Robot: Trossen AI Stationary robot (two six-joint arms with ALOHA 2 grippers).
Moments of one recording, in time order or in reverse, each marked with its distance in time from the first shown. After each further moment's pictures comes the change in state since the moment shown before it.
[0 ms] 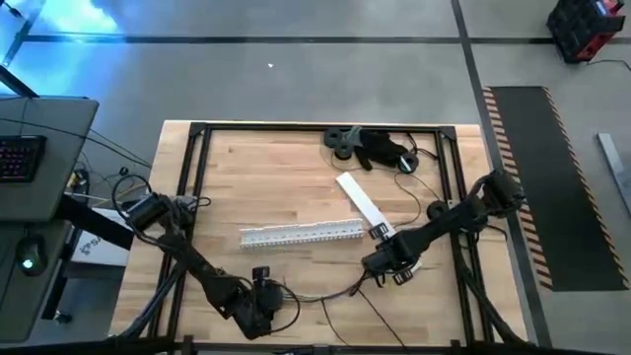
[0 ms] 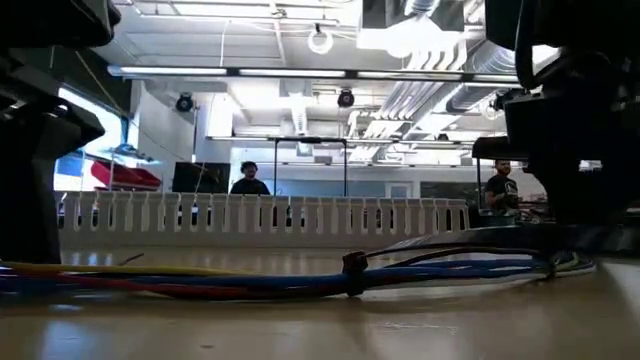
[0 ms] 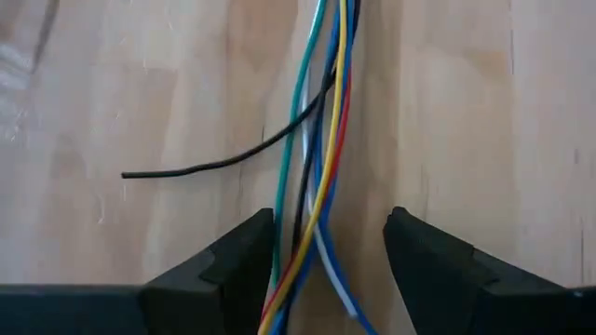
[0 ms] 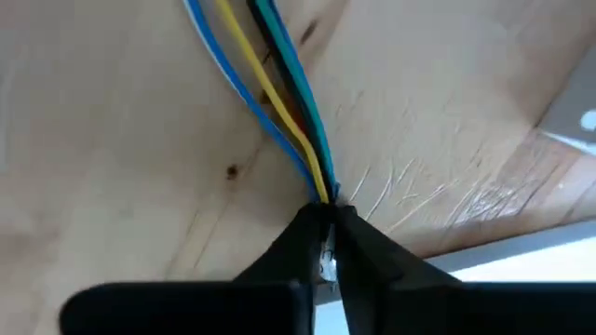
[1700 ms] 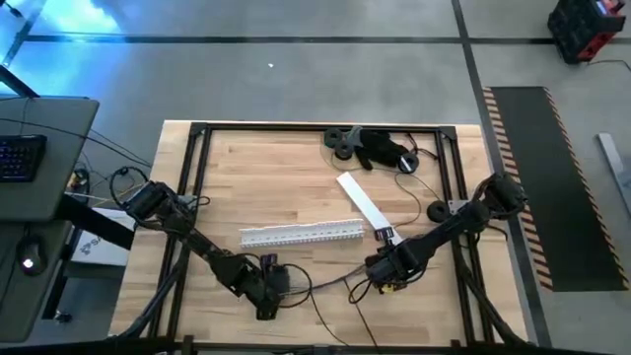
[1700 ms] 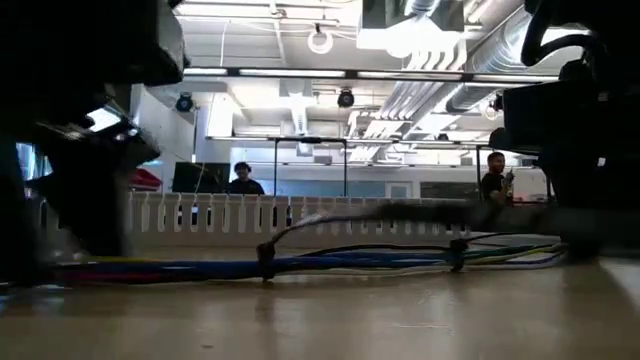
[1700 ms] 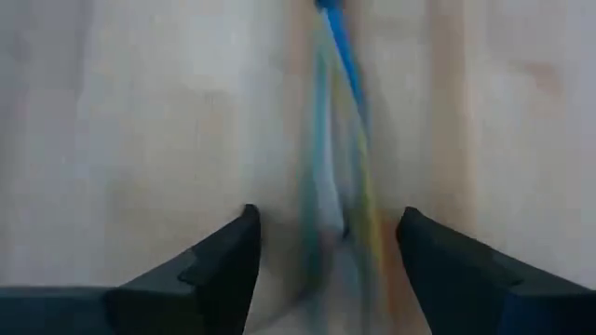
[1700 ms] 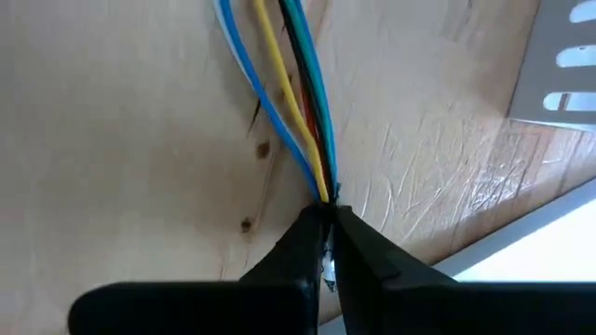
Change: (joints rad) left arm 0.114 -0.077 -0.109 0.043 0.298 0.128; right arm 0.082 -0.020 -0.003 0.059 0.087 0.277
